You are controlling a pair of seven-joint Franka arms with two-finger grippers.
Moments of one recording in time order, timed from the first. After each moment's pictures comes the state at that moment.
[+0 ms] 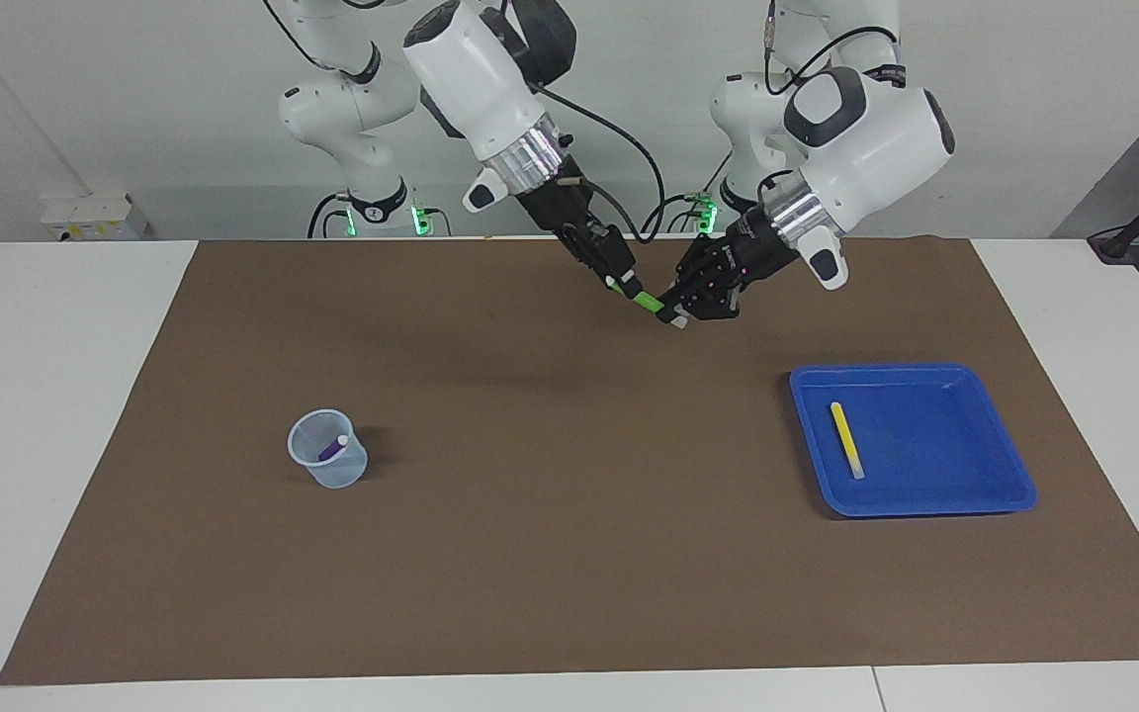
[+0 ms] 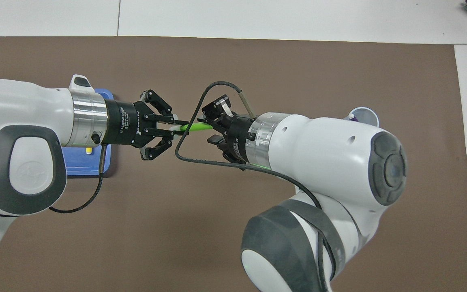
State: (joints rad) left arm -0.16 0.00 -0.17 -1.88 -0.82 2.06 -1.48; right arm 0.49 0.08 0.10 -1.77 0.46 2.42 1.34
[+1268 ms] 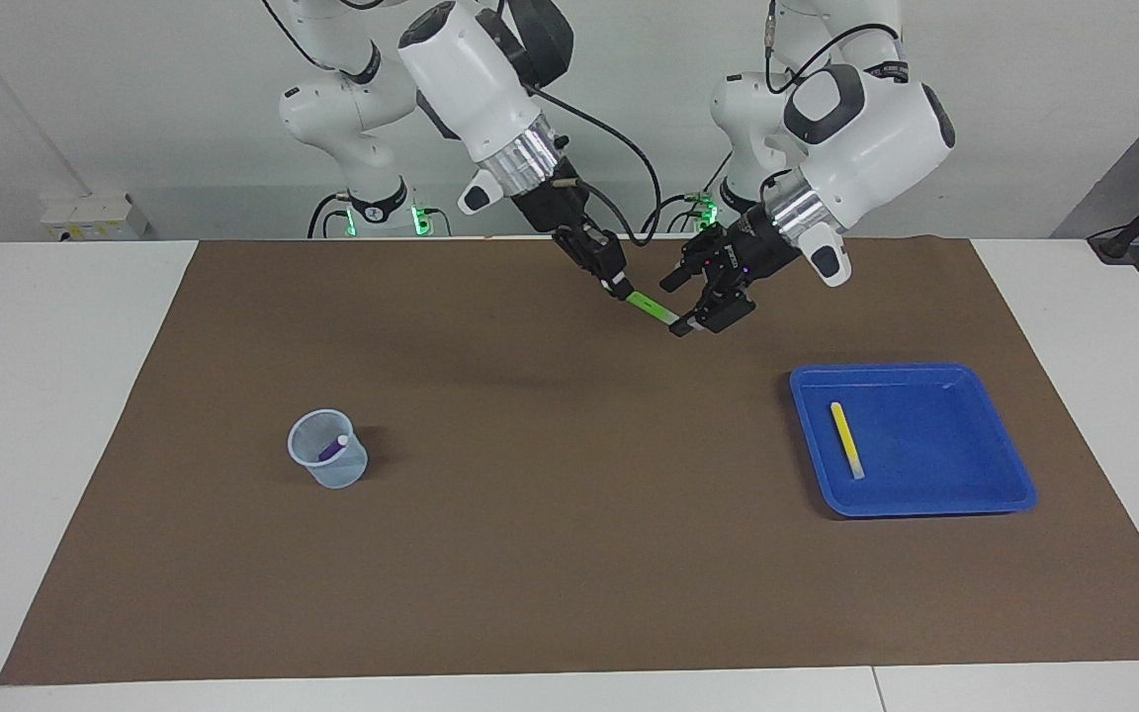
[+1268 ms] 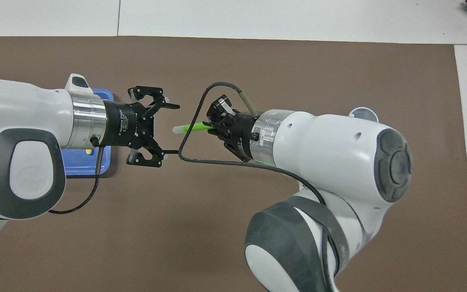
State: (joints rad) left arm -0.17 -0.02 -0.17 -1.88 -0.75 2.06 -1.46; right arm 0.49 0.08 0.09 -1.77 0.46 2.42 1.18
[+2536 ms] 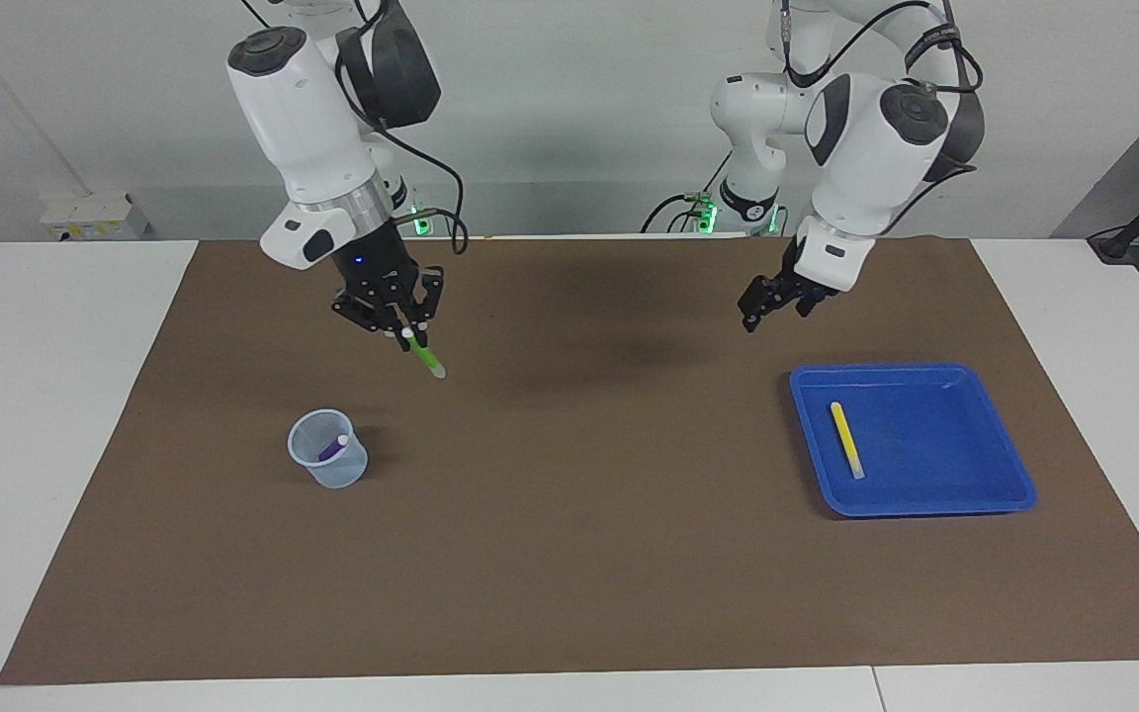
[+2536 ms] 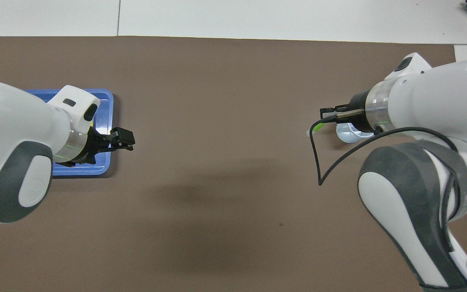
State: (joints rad) left arm -0.05 -0.03 -0.15 -1.94 -0.12 1.89 -0.37; right arm 0.13 0.03 0.07 -1.76 0.12 2.00 0.00
